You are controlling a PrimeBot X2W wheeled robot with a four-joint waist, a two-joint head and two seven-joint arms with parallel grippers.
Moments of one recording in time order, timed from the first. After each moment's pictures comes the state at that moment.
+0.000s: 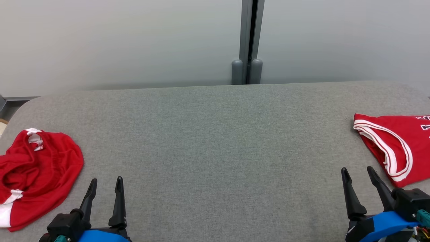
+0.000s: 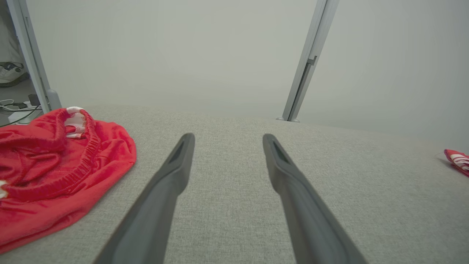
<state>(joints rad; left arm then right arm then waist) 0.03 0.20 -0.14 0.25 -0.38 -0.06 -0.26 0.05 -0.06 -0.10 0.02 0.14 0.13 0.00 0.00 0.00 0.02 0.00</state>
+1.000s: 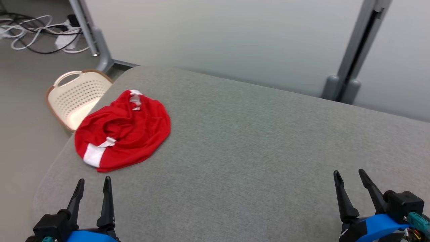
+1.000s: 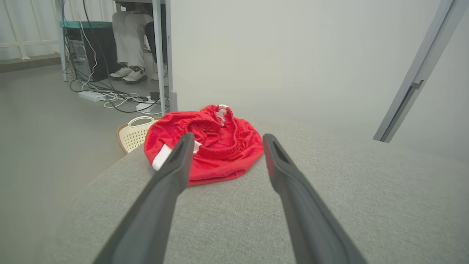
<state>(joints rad) 0.05 0.25 -0.13 0.18 -0.40 -0.03 -0.23 0.04 -0.07 -0.06 0.08 0.15 0.13 -0.05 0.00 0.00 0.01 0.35</state>
